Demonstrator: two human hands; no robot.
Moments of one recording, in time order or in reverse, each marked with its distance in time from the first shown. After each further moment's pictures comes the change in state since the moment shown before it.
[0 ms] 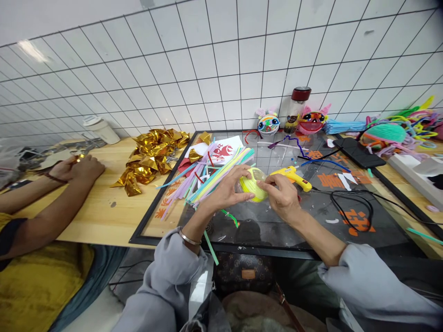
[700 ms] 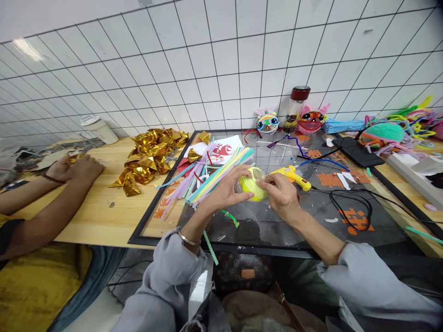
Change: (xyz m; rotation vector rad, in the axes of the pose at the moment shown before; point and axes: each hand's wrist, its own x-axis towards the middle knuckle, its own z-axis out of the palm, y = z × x) left_hand -0.001 0.002 -0.001 0.060 -0.022 -0.018; right_hand -0.003 0.001 0.002 0.005 -0.007 0.016
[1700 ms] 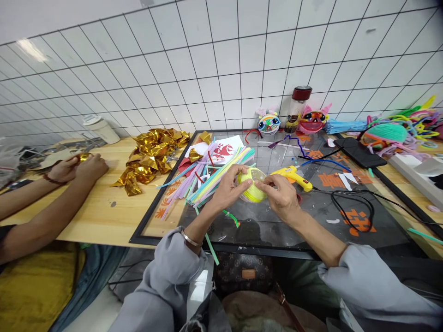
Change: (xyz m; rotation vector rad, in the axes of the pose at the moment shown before) left_hand 0.003 0.004 0.014 -0.217 0.206 -0.261; right_hand -0.001 -0.002 0.001 -0.003 -0.056 0.014
